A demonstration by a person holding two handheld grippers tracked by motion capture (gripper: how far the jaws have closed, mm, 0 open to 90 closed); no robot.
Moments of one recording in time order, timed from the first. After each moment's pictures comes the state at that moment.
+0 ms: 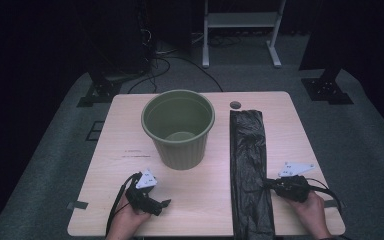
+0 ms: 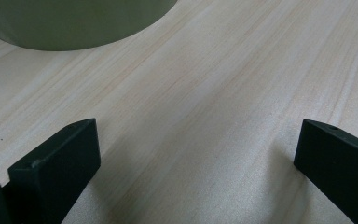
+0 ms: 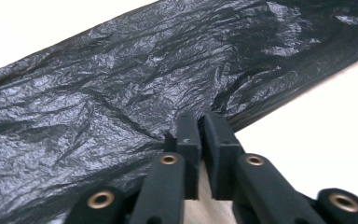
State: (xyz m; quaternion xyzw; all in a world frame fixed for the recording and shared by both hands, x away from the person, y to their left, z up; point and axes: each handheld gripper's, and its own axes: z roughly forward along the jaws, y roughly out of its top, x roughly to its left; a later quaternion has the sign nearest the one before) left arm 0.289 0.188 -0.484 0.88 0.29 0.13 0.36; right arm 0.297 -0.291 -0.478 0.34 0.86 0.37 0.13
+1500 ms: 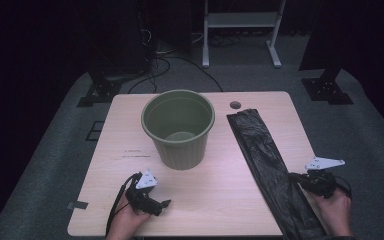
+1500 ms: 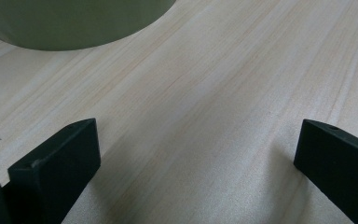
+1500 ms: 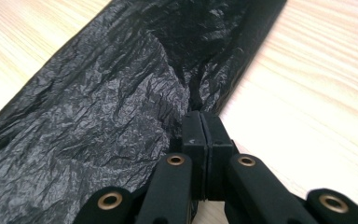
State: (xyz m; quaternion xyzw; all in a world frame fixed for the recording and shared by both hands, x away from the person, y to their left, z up) left arm 0.289 0.188 -0.484 0.88 0.29 0.13 0.36; right arm 0.302 -0.361 -0.471 0.41 0.83 0.34 0.17
